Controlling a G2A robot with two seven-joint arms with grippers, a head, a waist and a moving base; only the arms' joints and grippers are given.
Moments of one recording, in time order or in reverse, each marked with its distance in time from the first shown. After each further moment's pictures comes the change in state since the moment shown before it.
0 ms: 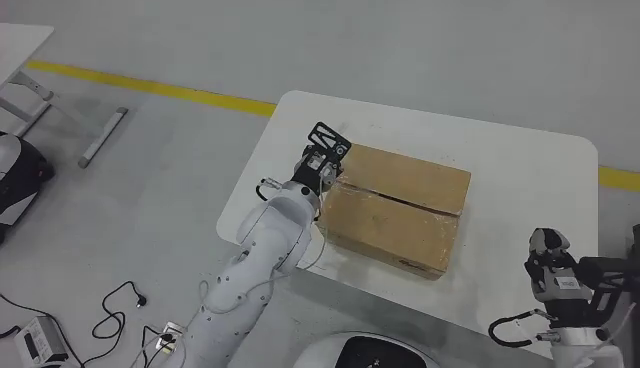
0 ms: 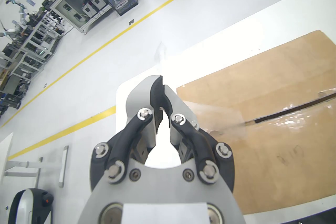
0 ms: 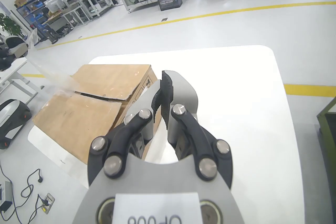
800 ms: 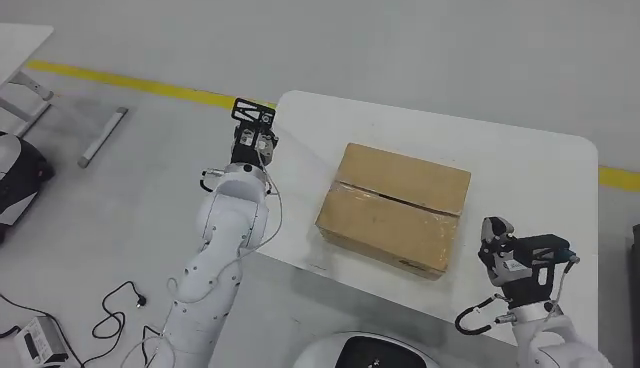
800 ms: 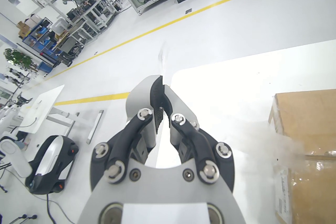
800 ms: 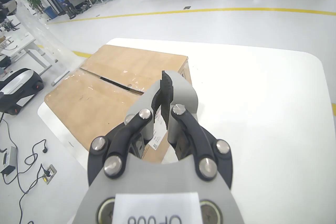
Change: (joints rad) left arm 0.012 0.007 -0.223 0.028 0.054 0.160 0.014; right arm 0.128 -0.007 -0.155 0.100 -0.095 -0.058 0.049
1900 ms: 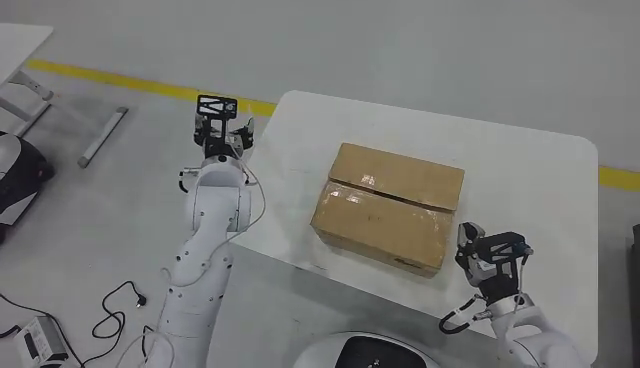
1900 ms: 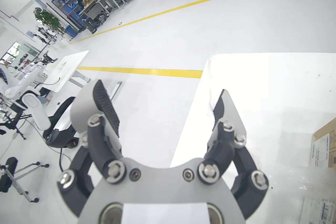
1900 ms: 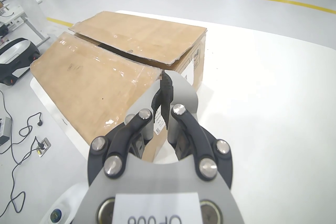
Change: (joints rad) left arm -0.047 -0.012 -0.091 0.092 -0.011 0.097 -0.073; right arm 0.052 -0.003 -0.070 0.098 -0.061 -0.016 0.017
